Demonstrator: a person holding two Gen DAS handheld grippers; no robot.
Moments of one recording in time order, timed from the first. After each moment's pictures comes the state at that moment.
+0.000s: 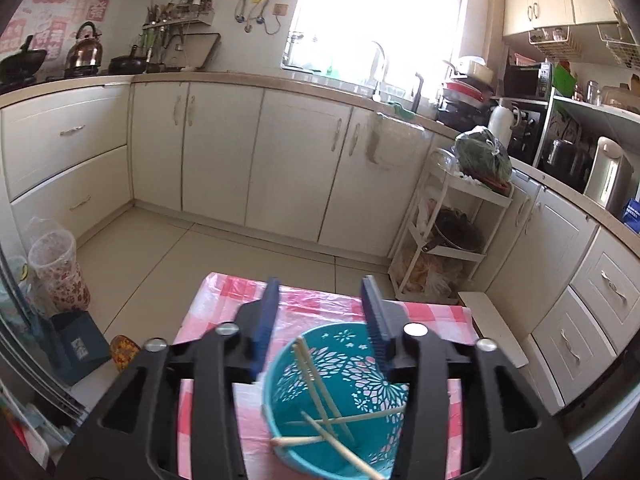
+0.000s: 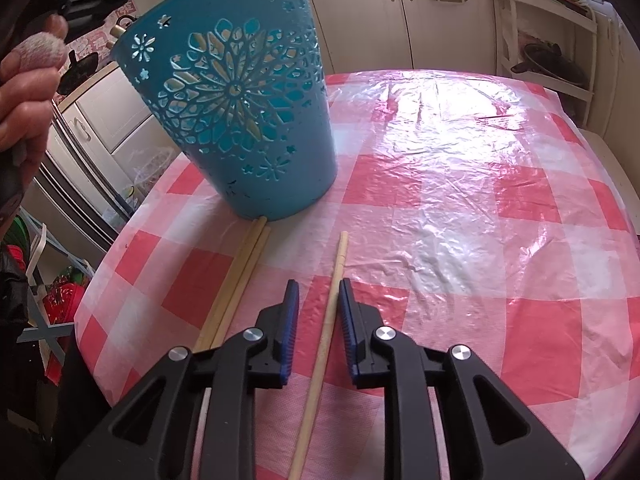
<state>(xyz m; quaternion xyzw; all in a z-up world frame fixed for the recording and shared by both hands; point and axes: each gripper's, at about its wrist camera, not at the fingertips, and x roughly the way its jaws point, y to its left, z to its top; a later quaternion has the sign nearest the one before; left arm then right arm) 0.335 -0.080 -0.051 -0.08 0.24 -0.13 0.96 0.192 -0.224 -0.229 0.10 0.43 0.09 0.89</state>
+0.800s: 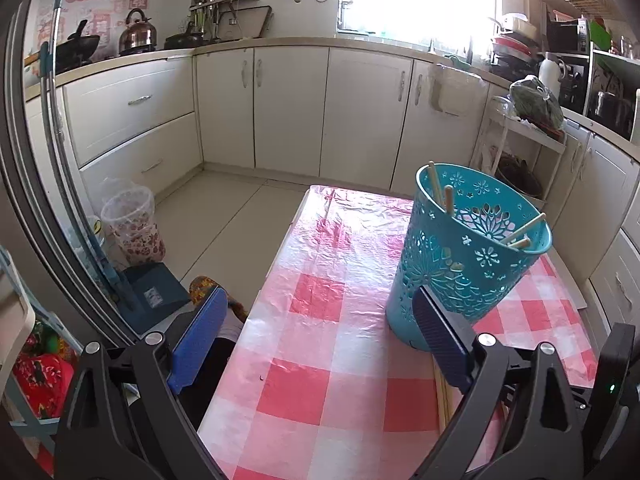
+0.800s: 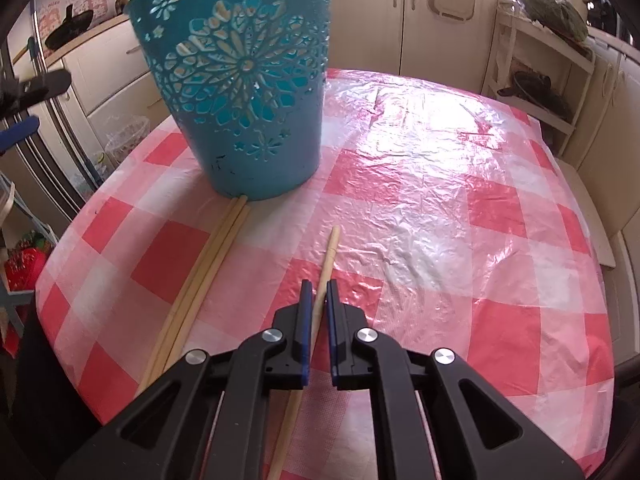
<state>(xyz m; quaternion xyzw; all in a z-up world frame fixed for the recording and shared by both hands) 0.248 -0.009 -0.124 -0.02 0.32 -0.03 0.95 0.183 -0.221 -0.225 0.06 0.45 0.05 0.89</state>
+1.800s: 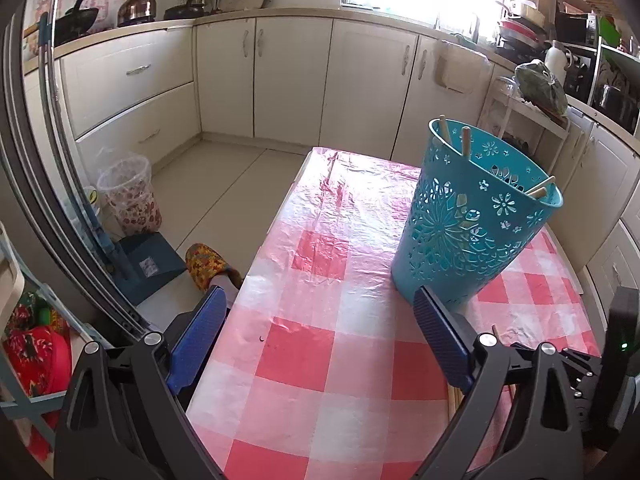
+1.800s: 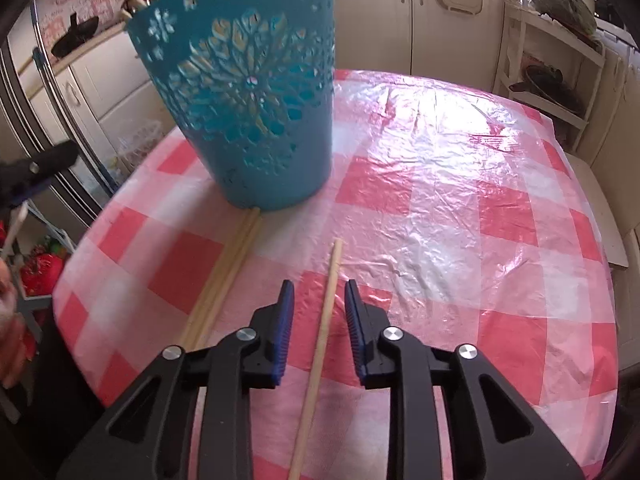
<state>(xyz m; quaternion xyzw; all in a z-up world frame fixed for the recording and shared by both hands) 0.245 -0.002 -0.151 -0.04 0.36 -0.03 0.93 0.195 -0.207 -0.224 0.00 0.45 0.05 0.89</state>
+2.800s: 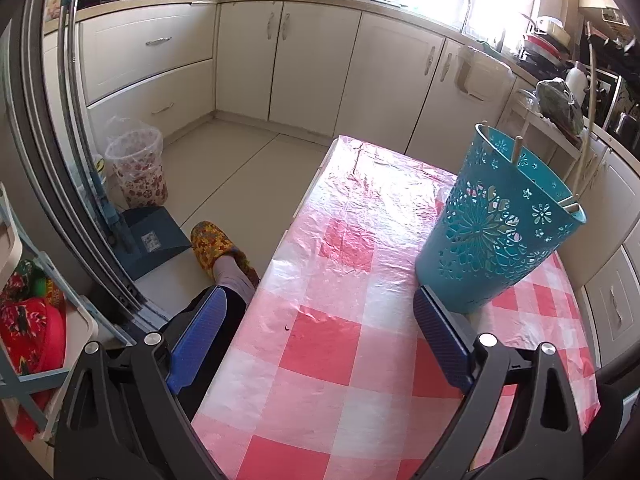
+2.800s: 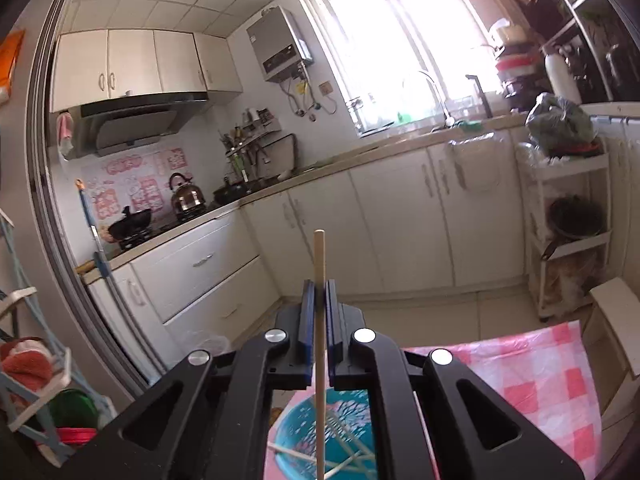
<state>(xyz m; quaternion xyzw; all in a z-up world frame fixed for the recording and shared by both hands) 0.250 0.027 -0.162 -0.08 0.38 -0.02 0.92 0.268 -0.205 -0.003 0.14 0.13 0.08 0.98</state>
